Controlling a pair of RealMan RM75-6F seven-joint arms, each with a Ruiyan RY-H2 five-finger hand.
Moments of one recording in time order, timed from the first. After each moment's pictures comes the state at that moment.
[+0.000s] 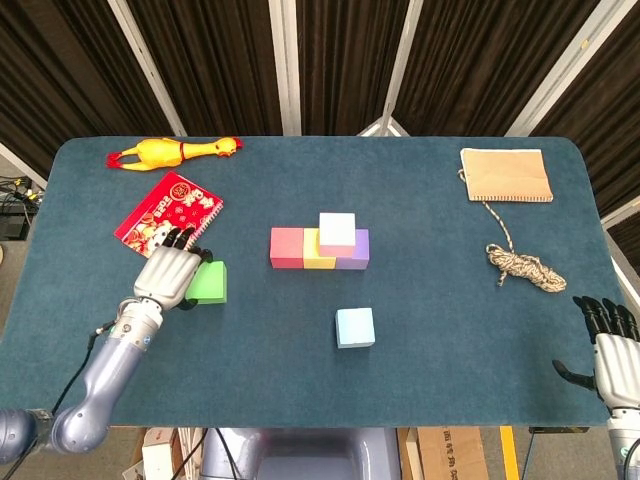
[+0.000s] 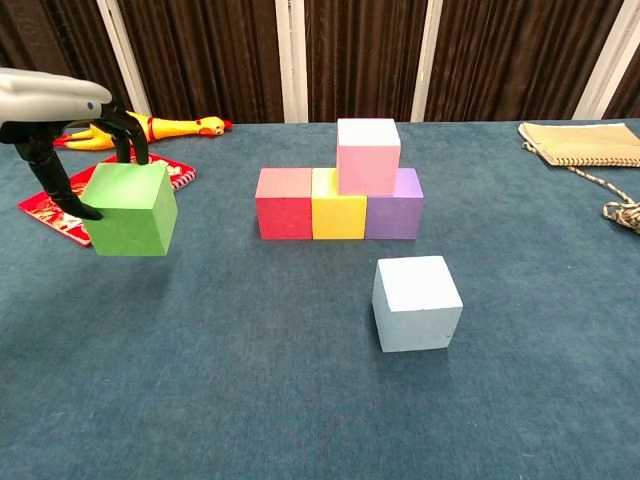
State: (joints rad) left arm -0.80 -1.19 -0.15 -1.96 0.70 1.07 0.77; right arm 0.05 -1.09 0.09 -1.66 -1.33 1.40 -0.03
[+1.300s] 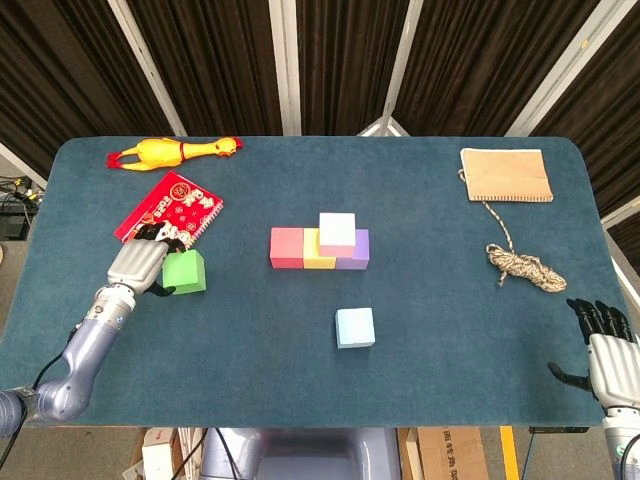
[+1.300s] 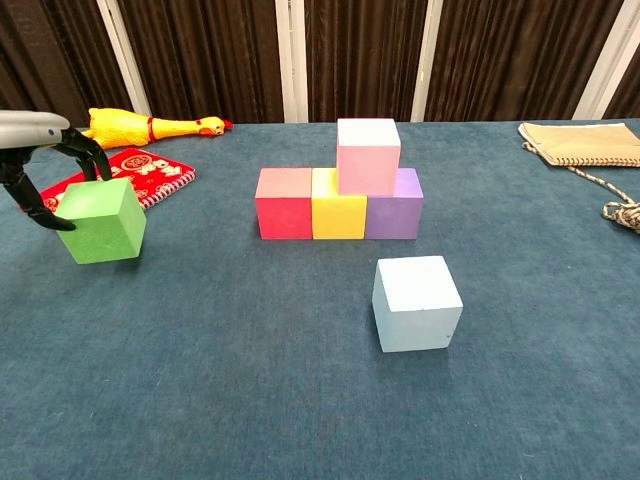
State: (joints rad) left arm -0.75 -1.27 -0.11 -1.58 0.85 0.91 0.41; right arm 0.06 -1.09 0.09 -1.67 -1.32 1.37 -0.03
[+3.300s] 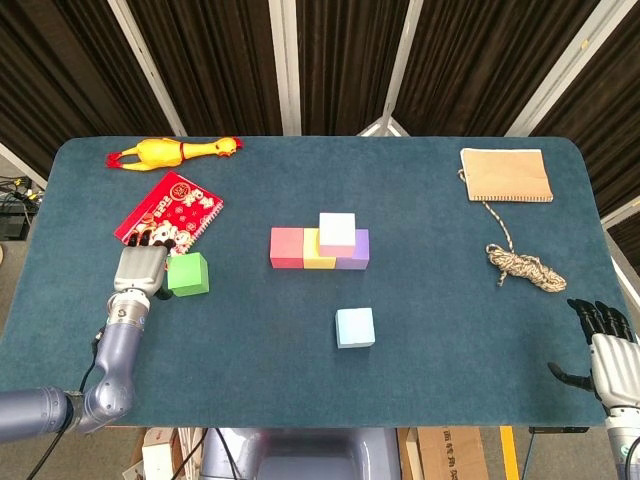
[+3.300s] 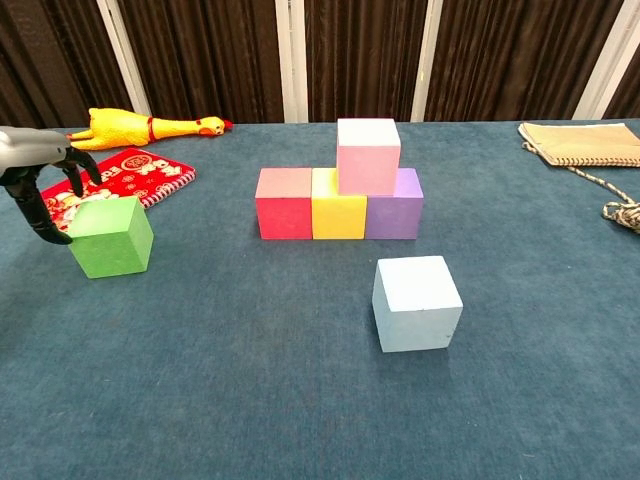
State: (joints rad) left arm -0.85 -1.39 -0.14 -1.67 0.40 1.18 0.81; right arm 0.07 -1.07 0.08 -1.67 -1.32 1.34 0.04
